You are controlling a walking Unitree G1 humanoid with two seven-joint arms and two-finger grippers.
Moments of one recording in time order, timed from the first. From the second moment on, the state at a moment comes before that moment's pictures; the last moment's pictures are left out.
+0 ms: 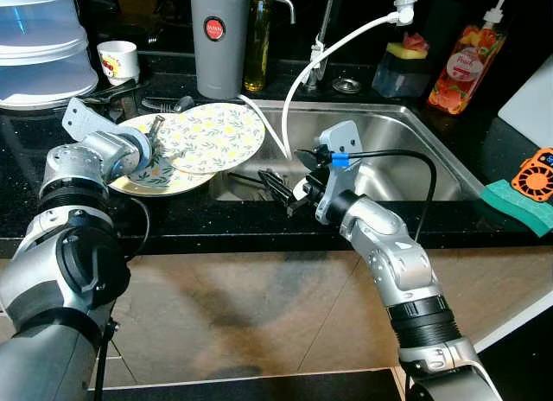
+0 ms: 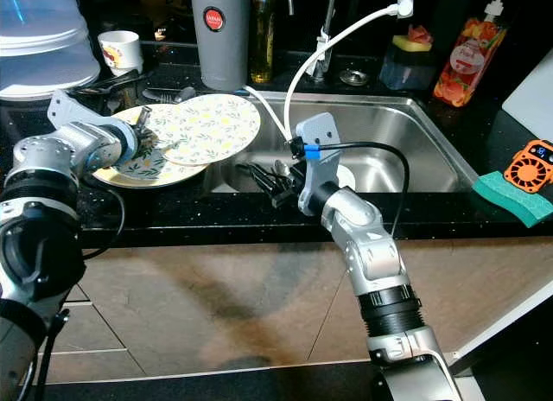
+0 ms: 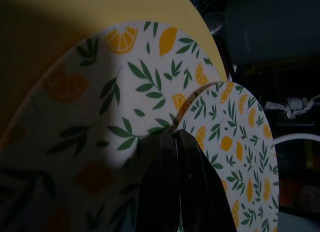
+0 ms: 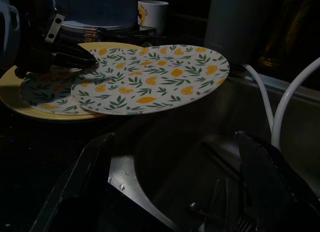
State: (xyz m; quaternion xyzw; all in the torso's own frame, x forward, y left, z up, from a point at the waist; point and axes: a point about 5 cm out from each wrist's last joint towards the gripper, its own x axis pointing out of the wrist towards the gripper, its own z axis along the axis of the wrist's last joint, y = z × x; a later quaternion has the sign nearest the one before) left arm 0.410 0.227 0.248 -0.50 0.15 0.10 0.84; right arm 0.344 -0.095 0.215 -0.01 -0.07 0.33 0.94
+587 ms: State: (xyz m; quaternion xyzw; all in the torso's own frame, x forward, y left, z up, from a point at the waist) left arm 0.398 0.250 0.307 -0.14 0.00 0.04 0.99; right arm 0.347 -0.102 0.219 -0.02 -0.07 0.31 0.95
